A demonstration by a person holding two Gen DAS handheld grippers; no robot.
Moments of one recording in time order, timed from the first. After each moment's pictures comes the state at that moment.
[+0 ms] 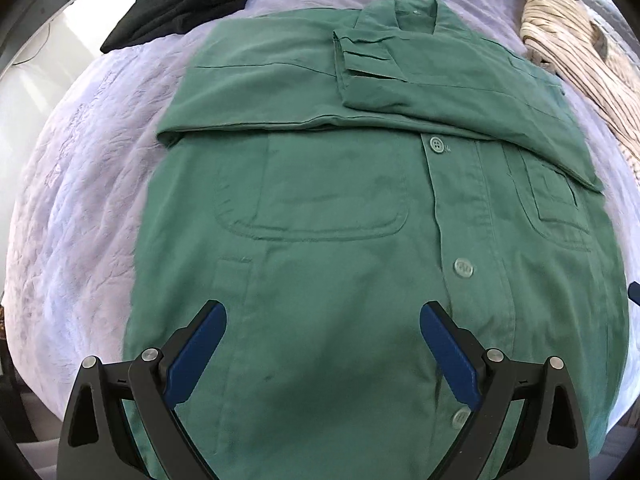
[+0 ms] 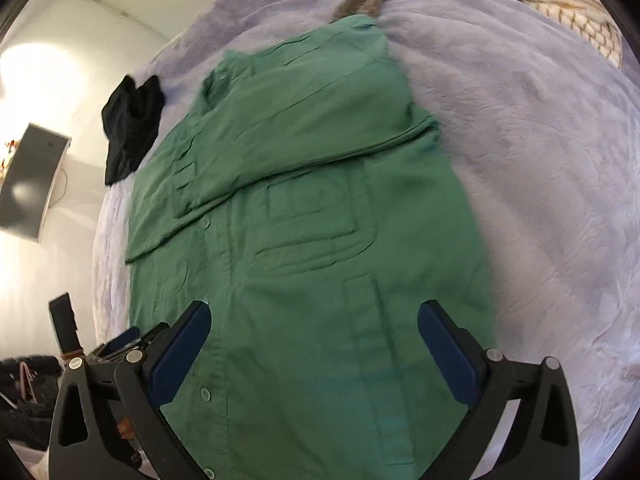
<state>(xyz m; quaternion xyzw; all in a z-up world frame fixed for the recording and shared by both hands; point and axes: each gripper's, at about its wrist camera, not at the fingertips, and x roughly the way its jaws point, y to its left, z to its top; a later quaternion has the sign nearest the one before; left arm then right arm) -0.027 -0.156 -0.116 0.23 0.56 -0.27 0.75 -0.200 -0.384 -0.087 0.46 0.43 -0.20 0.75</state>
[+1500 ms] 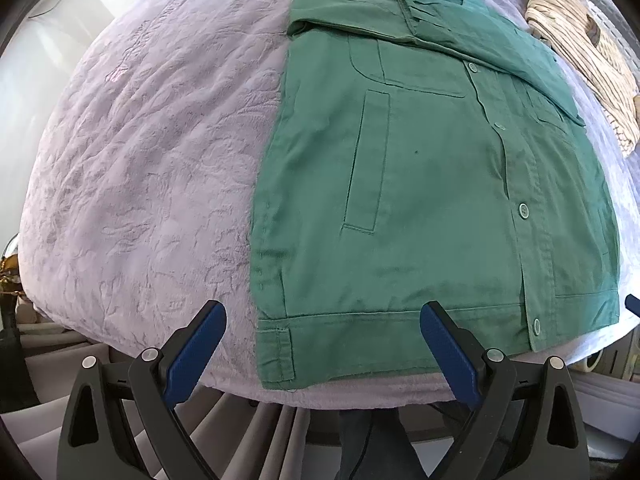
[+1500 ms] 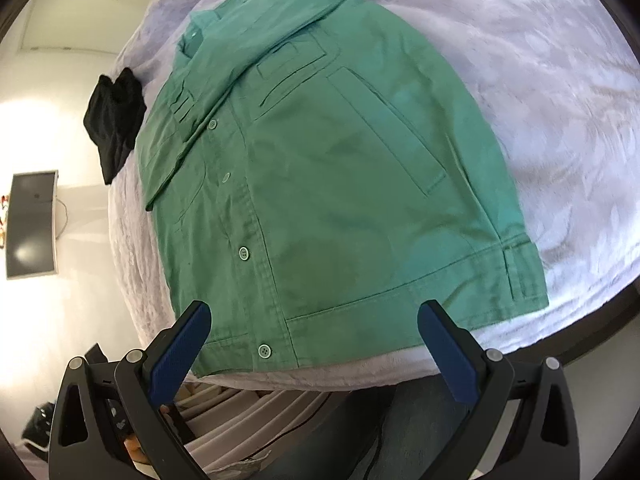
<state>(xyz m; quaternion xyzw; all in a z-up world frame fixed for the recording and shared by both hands) -0.062 0.010 -0.081 0.22 0.61 -0.26 0.71 -0.278 -0.271 -0.064 0.59 0.45 -0.21 0.64</state>
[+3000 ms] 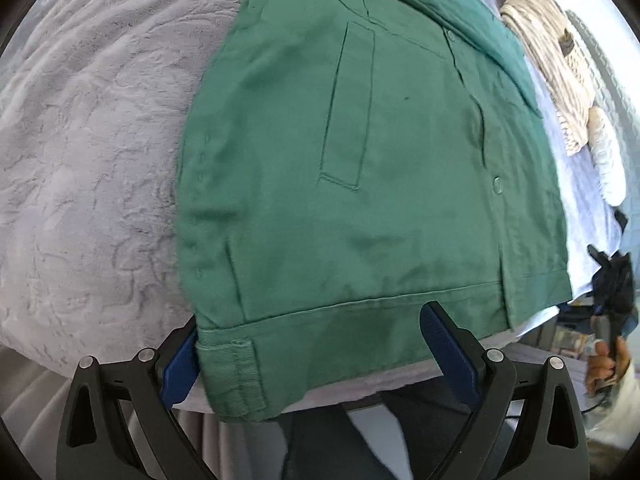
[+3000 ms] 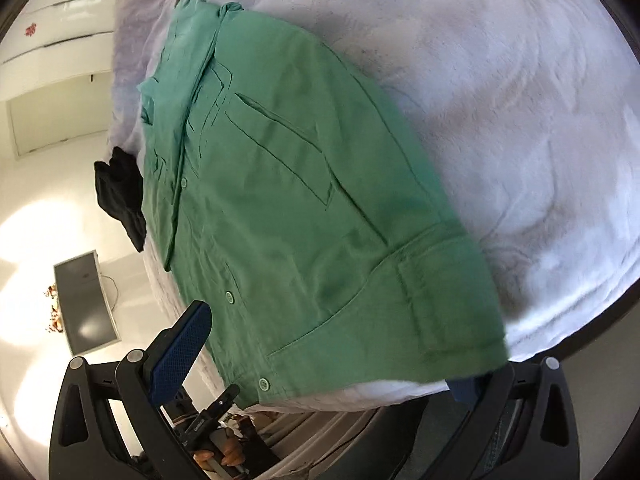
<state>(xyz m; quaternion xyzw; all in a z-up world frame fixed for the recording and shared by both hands) -0.044 0.019 -0.141 0.11 0.70 -0.35 0.61 -0.339 -0.287 -0.139 0.72 0.33 -0.21 0.58</state>
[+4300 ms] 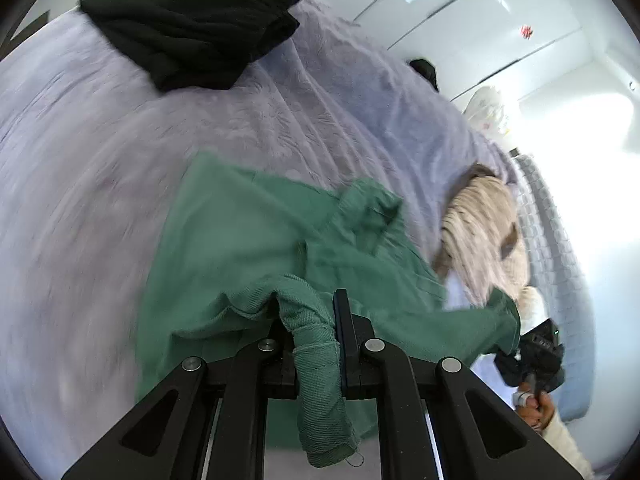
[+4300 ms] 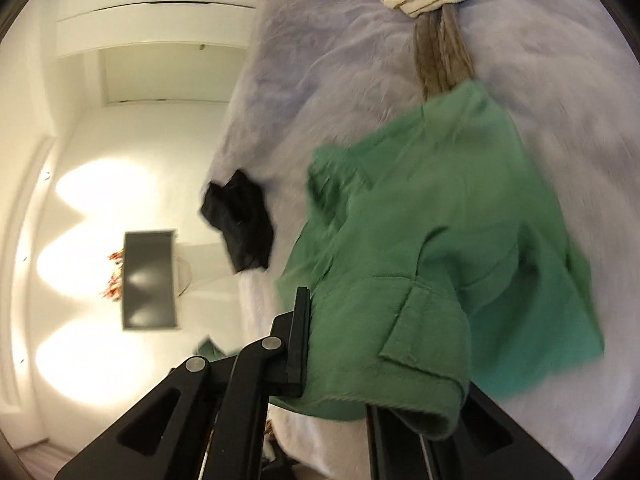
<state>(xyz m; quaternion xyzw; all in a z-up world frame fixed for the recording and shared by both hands) 0.210 -0.168 -0.020 -0.08 0.59 -0.40 0.70 -0.099 -0.534 -0.037 0.66 0.27 -0.08 0.70</state>
